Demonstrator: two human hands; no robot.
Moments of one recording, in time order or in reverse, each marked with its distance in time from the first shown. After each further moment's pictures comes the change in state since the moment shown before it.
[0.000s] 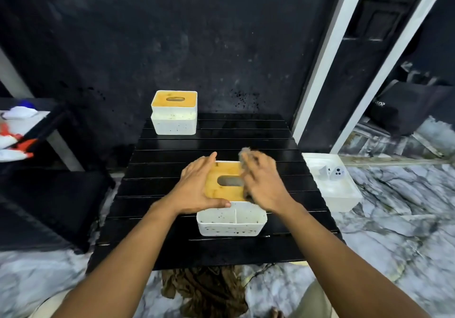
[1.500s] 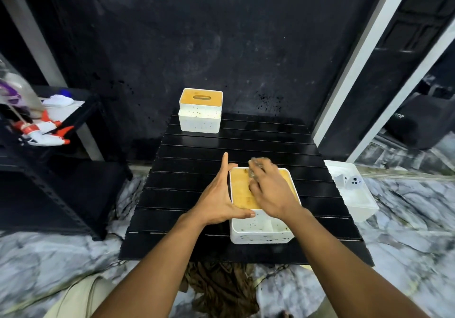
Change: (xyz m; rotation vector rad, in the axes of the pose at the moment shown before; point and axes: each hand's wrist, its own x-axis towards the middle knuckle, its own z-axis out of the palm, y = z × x) left_hand -0.030 -0.011 0.016 -0.390 0.082 -0.016; right_hand 0.006 -0.045 0.023 -0.085 -0.105 -0.058
